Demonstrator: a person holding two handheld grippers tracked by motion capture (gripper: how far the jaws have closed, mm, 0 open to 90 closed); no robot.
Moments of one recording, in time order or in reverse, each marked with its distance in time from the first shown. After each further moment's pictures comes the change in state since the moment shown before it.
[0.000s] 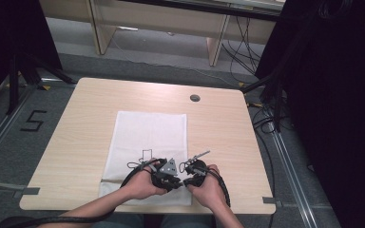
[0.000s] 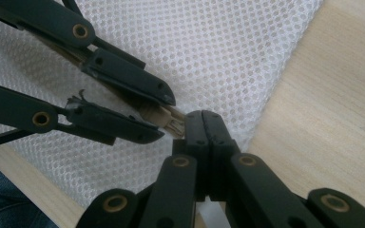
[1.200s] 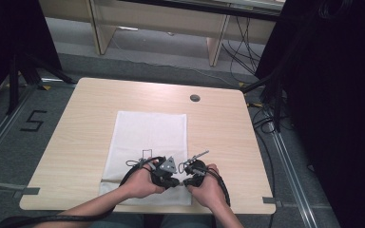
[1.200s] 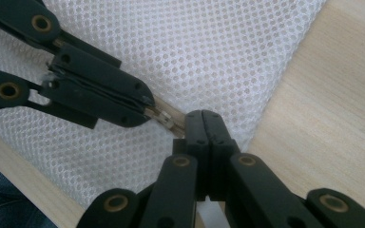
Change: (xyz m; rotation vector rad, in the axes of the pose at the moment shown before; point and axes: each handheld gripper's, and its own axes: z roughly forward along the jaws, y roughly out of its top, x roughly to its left) left arm 0.001 0.005 -0.012 0.037 -0.009 -0.033; right arm 0.001 0.001 0.000 0.010 -0.008 -0.015
